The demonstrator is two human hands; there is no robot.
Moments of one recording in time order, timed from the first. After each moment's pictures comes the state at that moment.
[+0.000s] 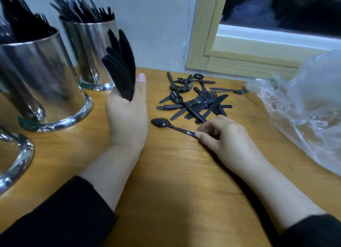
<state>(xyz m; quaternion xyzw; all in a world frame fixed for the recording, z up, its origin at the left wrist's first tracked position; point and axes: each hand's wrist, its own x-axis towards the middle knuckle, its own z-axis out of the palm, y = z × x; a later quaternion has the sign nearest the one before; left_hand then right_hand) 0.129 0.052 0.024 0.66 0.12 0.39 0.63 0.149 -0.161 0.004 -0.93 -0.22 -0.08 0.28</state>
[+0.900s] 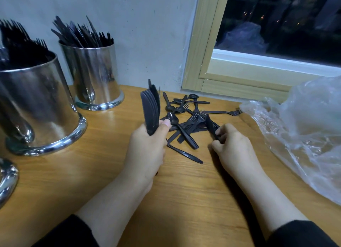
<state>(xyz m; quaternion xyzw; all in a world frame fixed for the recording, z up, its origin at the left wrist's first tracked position) 0.134 0.028 0.007 0.64 0.12 0.16 0.74 0.189 -0.162 0.016 -0.95 0.00 -0.07 0.30</state>
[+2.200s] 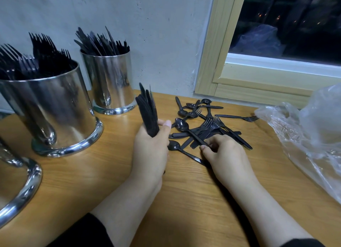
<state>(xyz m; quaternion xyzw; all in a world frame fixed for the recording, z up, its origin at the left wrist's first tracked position) 0.137 0.038 0.012 0.63 0.18 0.23 0.73 0.179 -0.122 0.011 -0.96 -0.06 -0.08 0.27</state>
